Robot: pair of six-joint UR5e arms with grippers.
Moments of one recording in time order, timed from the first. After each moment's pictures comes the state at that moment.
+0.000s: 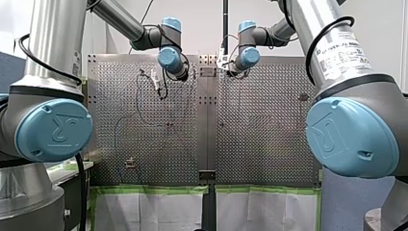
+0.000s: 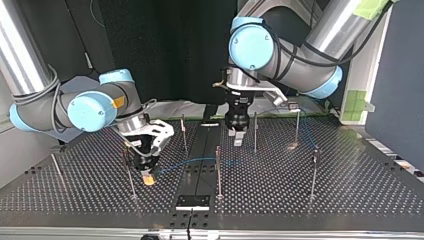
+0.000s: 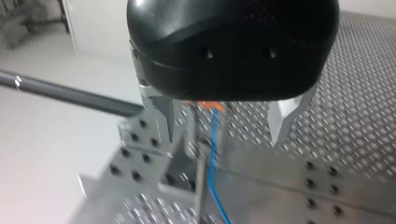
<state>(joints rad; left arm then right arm) -0.43 -1.68 -1.67 -2.92 -1.90 -1.84 2.10 -1.08 1.09 0.00 1.52 1.73</state>
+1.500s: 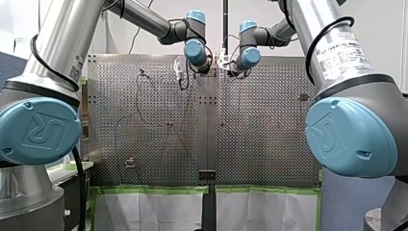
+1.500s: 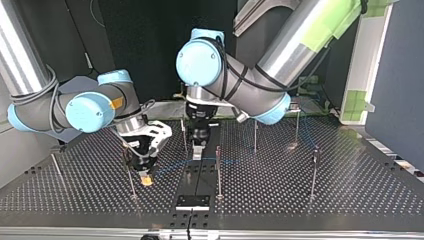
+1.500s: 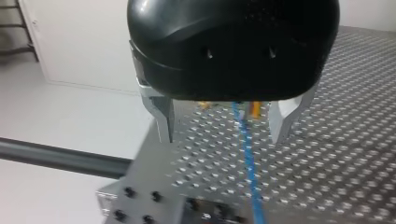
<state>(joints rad) -0.58 -1.87 -1.35 -3.04 -2.00 -1.73 2.09 -1.08 1.09 0.00 1.52 1.73</state>
